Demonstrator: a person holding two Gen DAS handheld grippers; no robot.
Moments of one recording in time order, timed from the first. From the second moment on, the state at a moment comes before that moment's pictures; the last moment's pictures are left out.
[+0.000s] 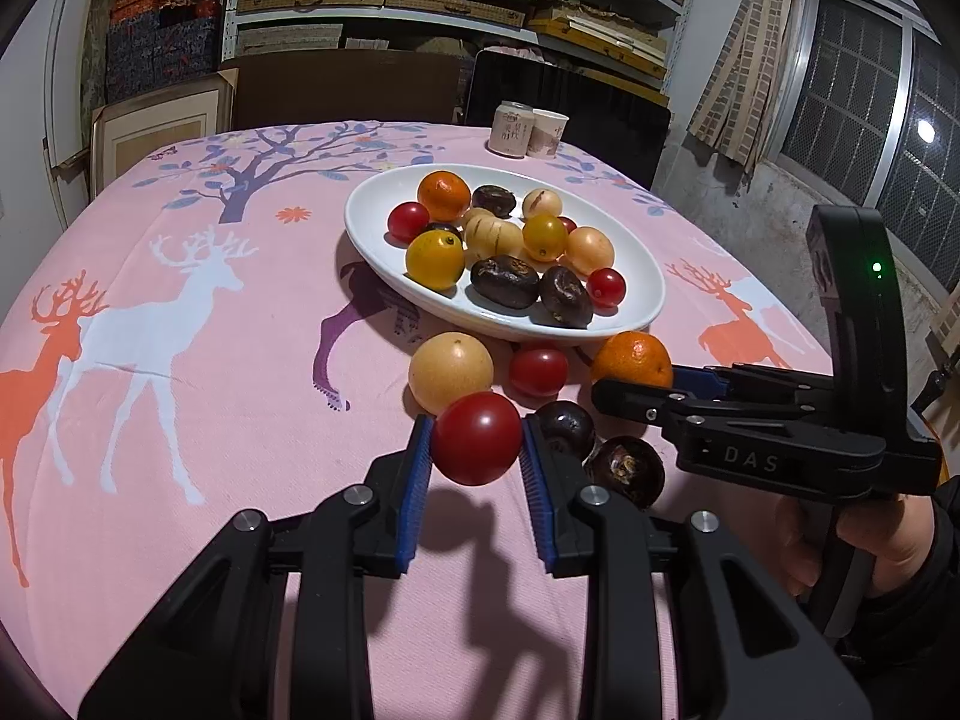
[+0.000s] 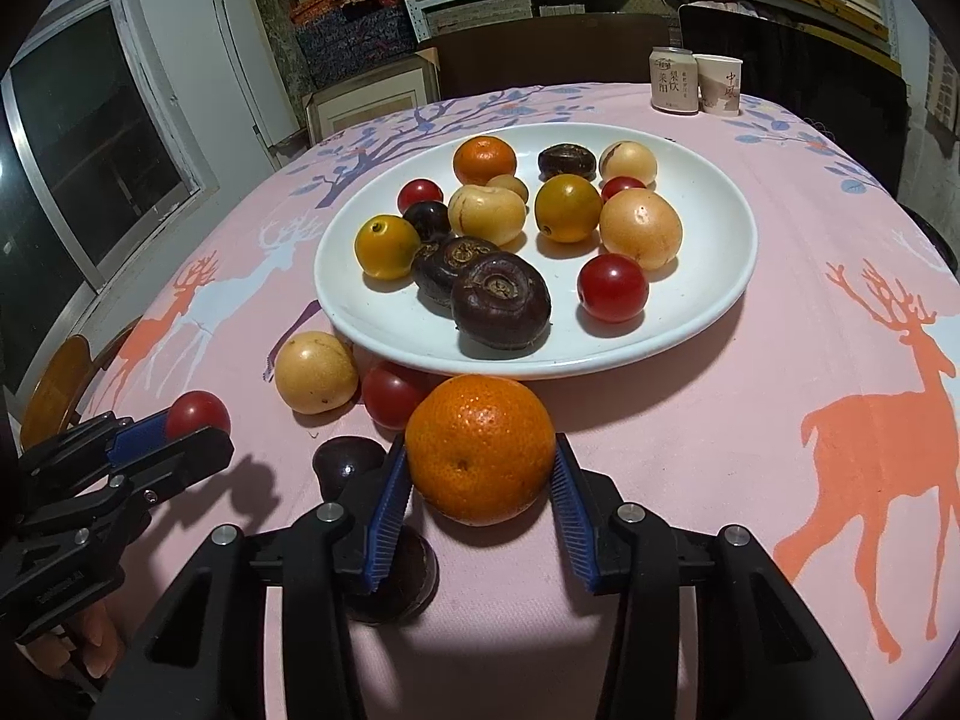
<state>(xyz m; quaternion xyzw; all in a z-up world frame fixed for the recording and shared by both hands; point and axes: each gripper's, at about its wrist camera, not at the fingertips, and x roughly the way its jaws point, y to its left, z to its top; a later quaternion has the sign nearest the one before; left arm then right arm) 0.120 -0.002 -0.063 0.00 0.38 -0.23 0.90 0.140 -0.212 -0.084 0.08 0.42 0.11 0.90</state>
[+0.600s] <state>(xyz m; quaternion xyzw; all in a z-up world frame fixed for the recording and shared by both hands) 0.120 -0.001 -0.064 0.00 0.38 -0.23 0.90 0.104 -0.247 -0.067 0.13 0.37 0.13 0.91</state>
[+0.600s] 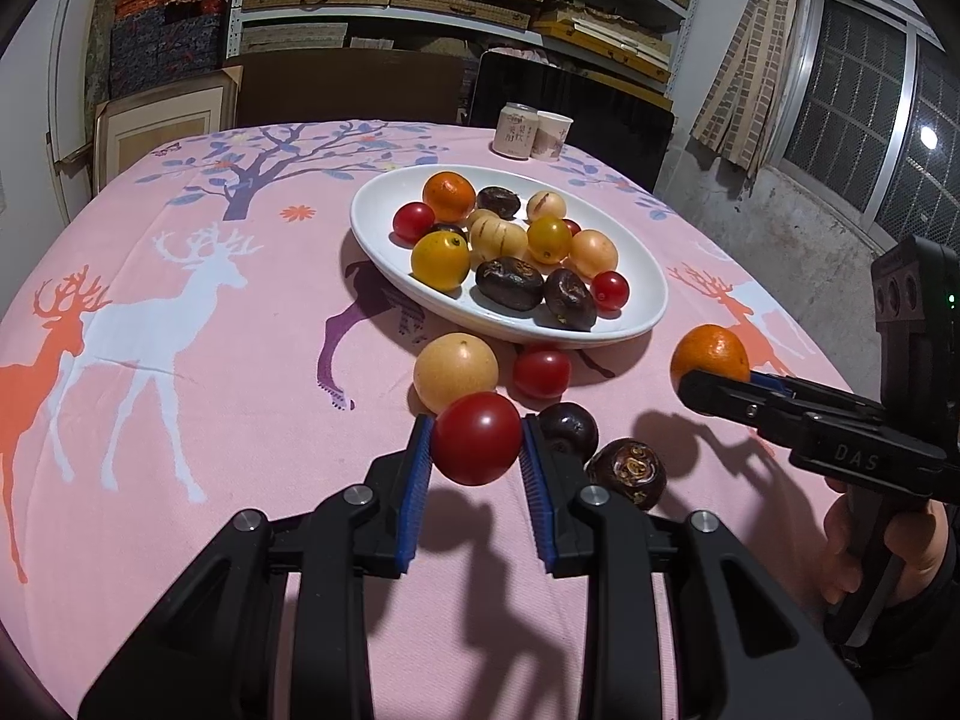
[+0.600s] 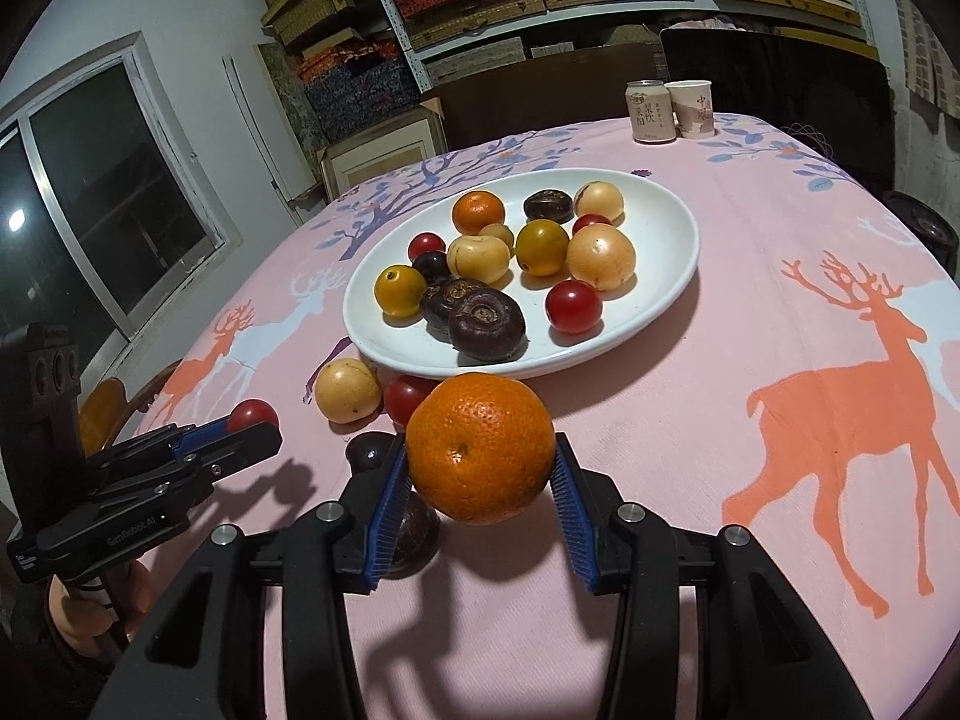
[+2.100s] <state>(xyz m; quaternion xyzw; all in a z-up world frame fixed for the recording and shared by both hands) 0.264 -0.079 -0.037 0.05 0.37 -0.23 0.90 0.258 -0.281 -0.016 0.12 0.36 0.13 0.92</state>
